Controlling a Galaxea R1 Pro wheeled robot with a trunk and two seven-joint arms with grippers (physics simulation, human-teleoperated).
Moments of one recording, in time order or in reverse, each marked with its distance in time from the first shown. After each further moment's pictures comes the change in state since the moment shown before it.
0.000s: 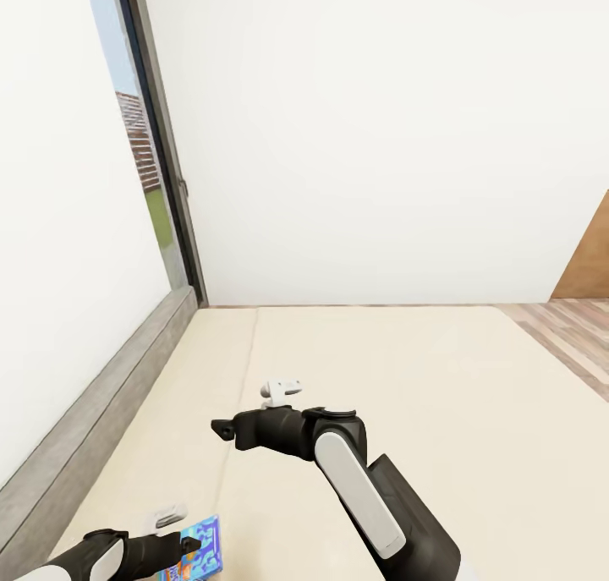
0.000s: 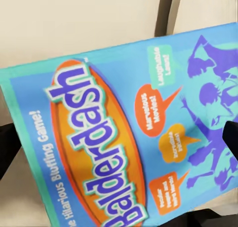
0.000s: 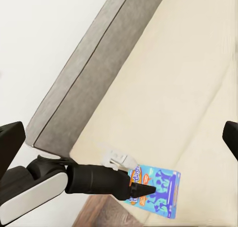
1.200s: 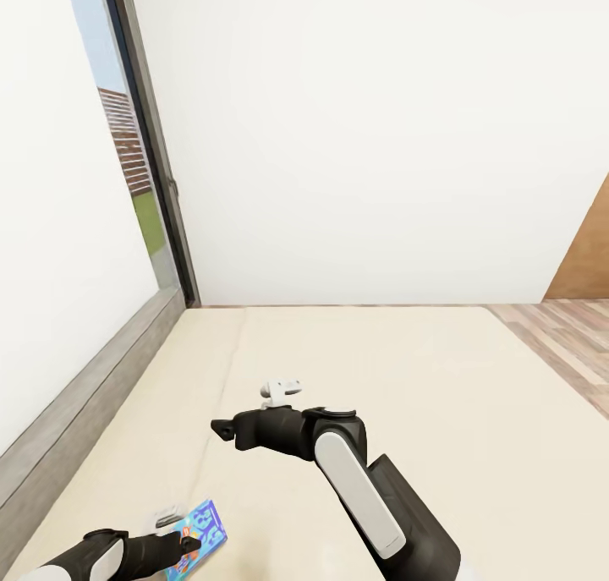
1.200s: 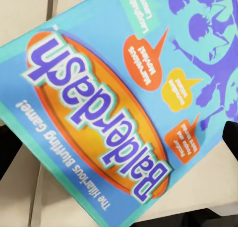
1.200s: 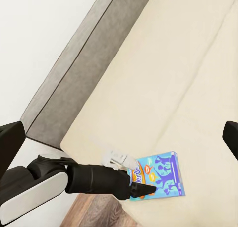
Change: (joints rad) left arm 0.000 0.000 0.001 0.000 -0.001 -0.002 -0.001; right arm 0.000 0.000 0.000 0.000 0.000 0.000 0.001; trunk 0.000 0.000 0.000
